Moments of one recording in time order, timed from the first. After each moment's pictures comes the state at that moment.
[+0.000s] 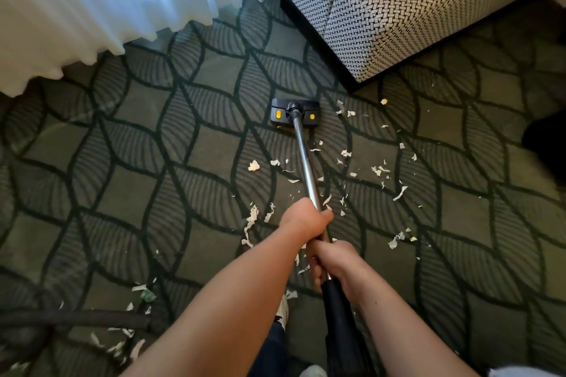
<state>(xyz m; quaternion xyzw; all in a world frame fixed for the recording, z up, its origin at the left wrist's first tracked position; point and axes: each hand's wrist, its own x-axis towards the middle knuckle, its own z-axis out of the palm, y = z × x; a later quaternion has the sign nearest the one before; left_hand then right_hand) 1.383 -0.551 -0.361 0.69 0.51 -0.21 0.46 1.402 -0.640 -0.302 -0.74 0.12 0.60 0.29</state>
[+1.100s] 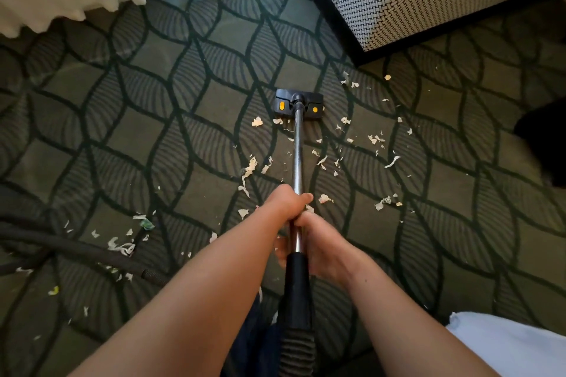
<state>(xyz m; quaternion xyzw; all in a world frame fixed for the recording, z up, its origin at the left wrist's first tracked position) 1.285 -0.673 -0.364 0.60 0.58 -0.16 0.53 1.328 -0.772 -0.310 -0.60 0.12 0.72 0.33</state>
